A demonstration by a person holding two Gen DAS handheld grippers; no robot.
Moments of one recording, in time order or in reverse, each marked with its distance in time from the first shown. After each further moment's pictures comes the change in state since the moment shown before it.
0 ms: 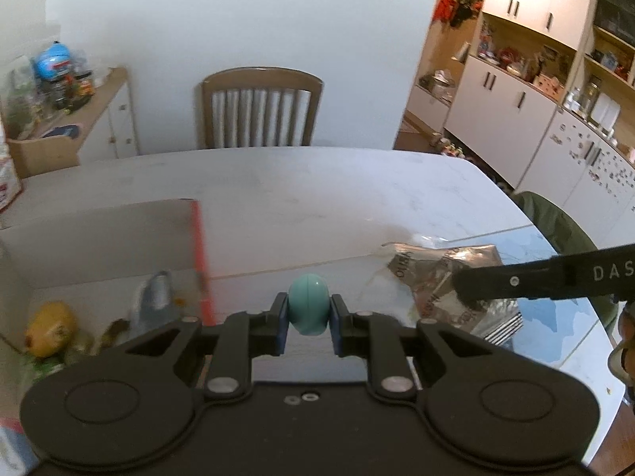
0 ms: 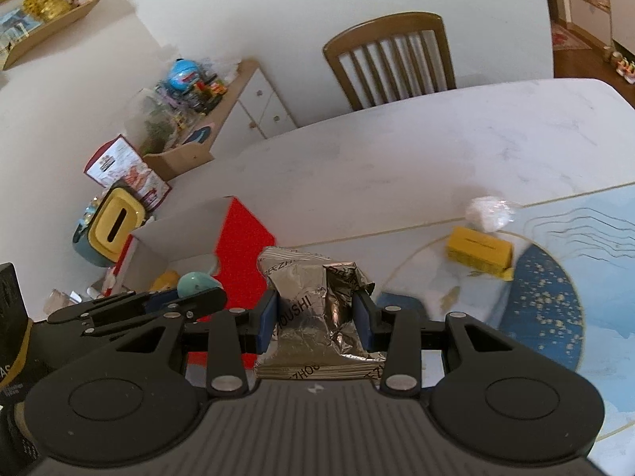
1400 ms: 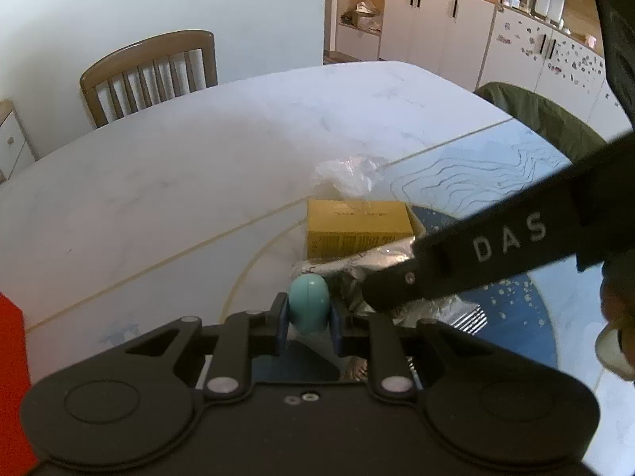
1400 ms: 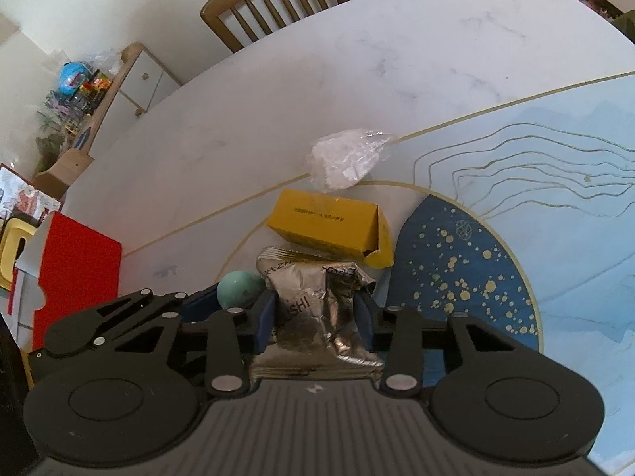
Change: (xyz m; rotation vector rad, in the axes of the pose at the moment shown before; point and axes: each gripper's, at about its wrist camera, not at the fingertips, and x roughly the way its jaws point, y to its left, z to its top) left arm 0.174 -0.123 -0.035 0.308 0.173 -0.132; right arm 0.090 -0.159 -0.007 0.214 0.119 -0.143
